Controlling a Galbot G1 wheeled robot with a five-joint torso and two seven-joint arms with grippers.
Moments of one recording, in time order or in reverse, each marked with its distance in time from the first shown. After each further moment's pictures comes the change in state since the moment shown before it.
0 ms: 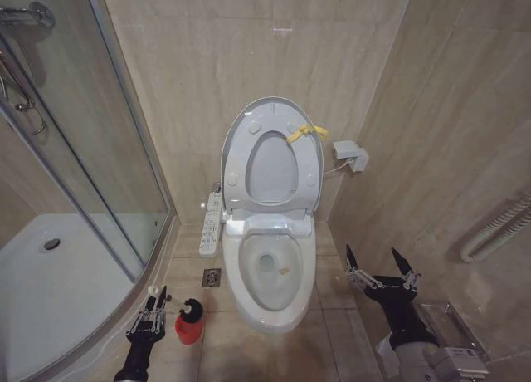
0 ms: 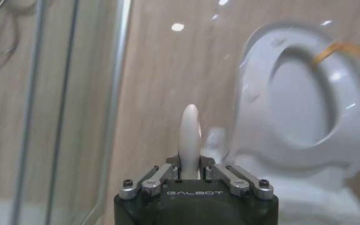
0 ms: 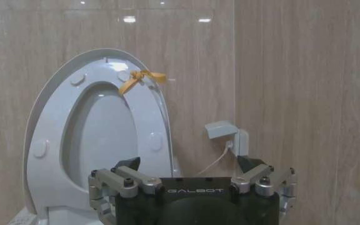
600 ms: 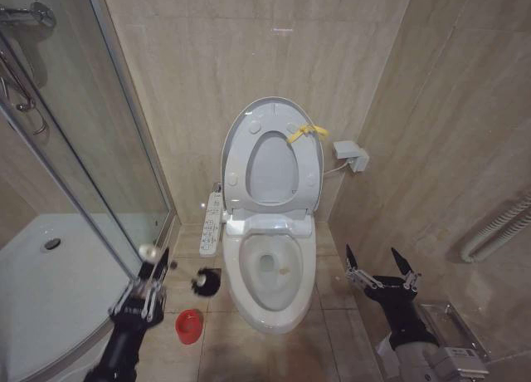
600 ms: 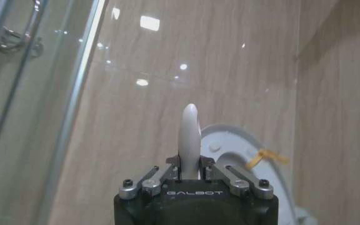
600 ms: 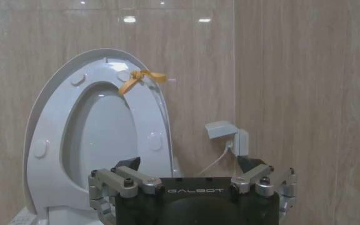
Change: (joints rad) left arm 0.146 0.088 0.000 -0.526 -0.059 0.111 -0.052; right arm 0.000 0.000 0.000 0.000 0.000 0.000 0.000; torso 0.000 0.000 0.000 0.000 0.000
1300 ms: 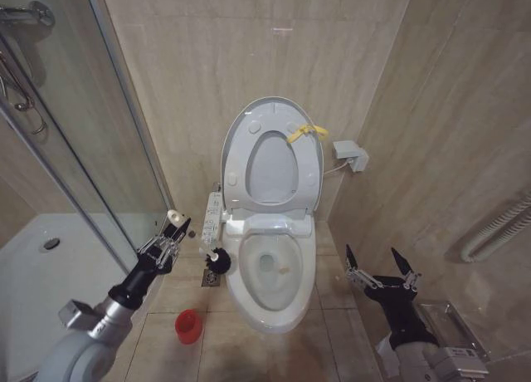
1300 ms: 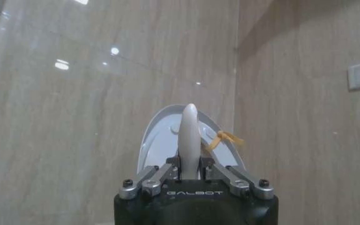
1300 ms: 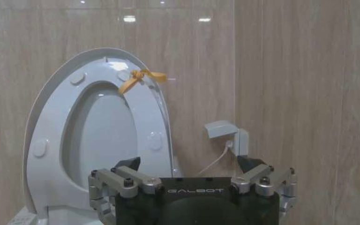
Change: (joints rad) left arm -0.437 0.348 0.036 0.377 -0.338 0.057 0.288; right arm 0.000 0.000 0.000 0.000 0.000 0.000 0.000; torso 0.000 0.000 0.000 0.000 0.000
